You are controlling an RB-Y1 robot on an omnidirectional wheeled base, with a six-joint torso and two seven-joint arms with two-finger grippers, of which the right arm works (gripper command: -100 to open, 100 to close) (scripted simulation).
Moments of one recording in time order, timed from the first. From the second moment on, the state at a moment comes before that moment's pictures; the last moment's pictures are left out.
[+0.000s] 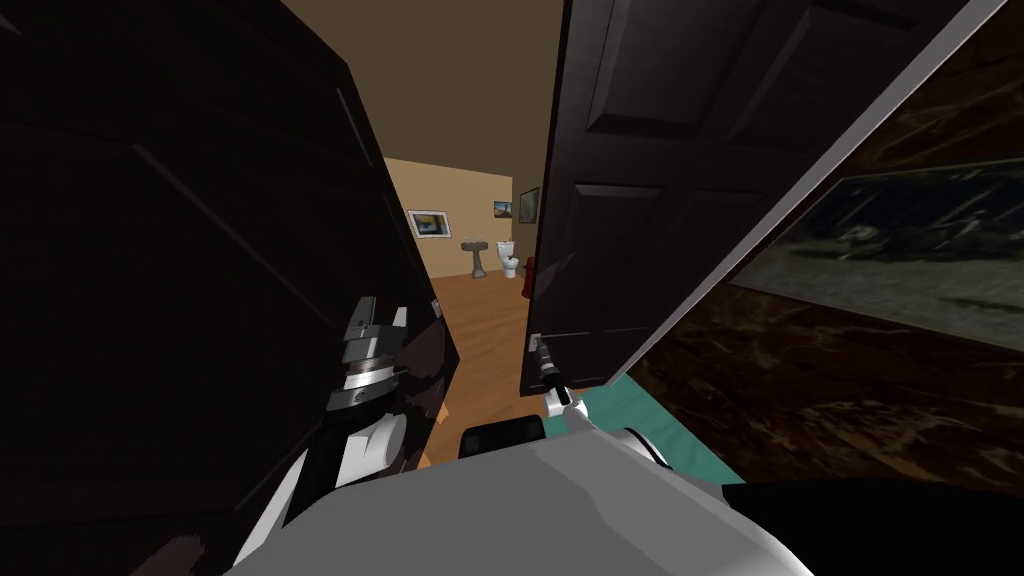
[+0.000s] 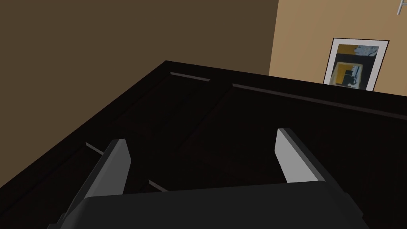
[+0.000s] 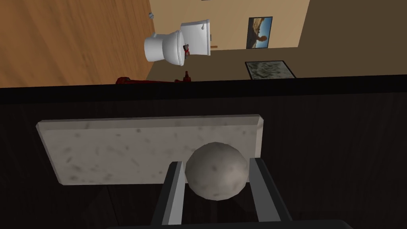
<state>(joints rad) -0.20 -0.05 -0.04 -0.54 0.00 -0.83 -0.02</state>
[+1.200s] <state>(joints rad) -0.21 -0.04 -0.11 -0.57 -0.05 -0.81 0.02</state>
